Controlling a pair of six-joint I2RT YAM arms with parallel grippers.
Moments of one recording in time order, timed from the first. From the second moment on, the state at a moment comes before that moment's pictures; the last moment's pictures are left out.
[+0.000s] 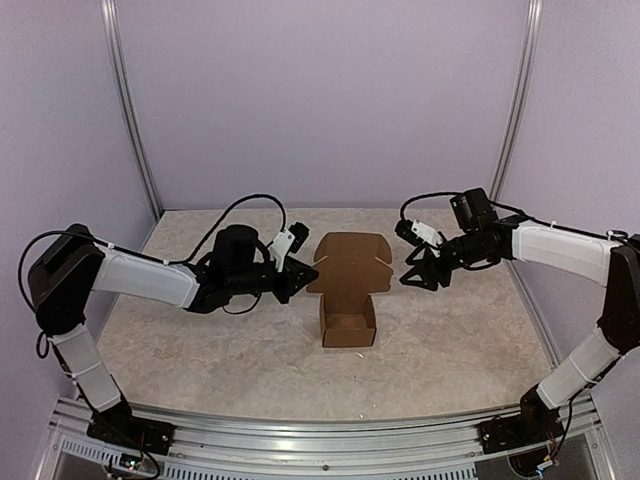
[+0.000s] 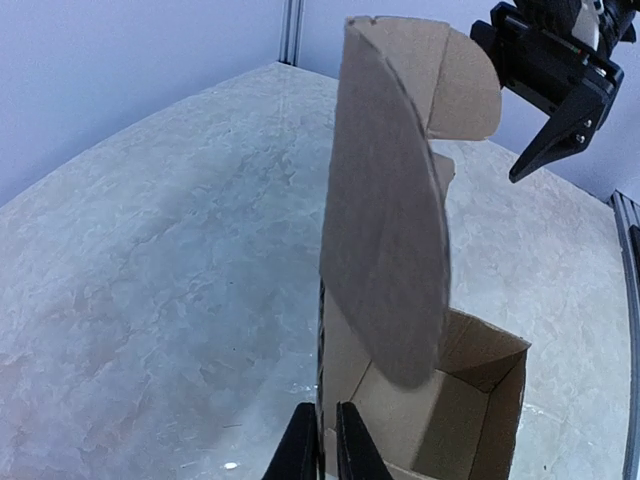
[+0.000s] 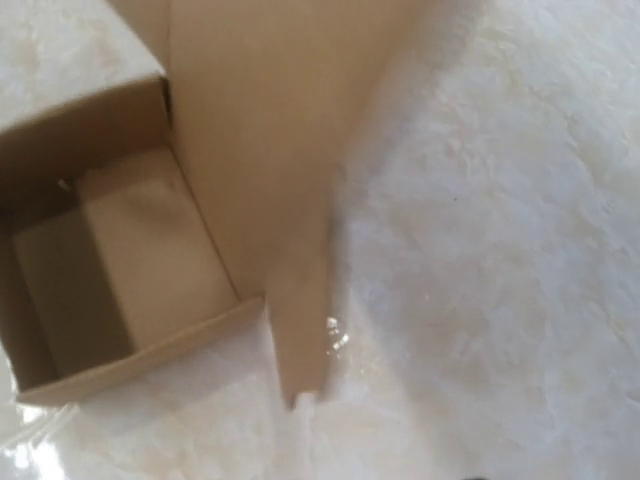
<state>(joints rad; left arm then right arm) -0.75 1.74 0.91 0.48 0.29 -0.01 0.40 1.50 1.07 -0.43 -0.52 -0.63</state>
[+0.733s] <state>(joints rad) -0.81 1.83 1.03 0.37 0.14 -0.05 0.41 1.62 1.06 -0.31 -0.60 -0.48</state>
